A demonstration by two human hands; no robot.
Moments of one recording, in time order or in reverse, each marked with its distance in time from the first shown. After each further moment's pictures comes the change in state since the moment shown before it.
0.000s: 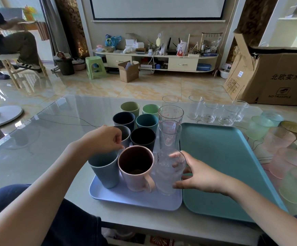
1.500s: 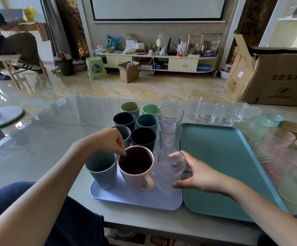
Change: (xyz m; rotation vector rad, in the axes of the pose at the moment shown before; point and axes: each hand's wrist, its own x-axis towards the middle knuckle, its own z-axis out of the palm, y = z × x) left_hand -0.003 0.017 -0.005 -0.057 -0.159 -0.049; right_hand 0.000 0.001 0.000 0.024 0.008 -0.009
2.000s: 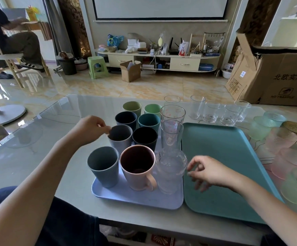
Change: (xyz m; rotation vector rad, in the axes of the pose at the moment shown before) left_hand -0.005 -0.039 -0.014 -0.284 0.425 -0.195; right_hand -0.002 0.011 -0.018 -0.072 0.035 0.273
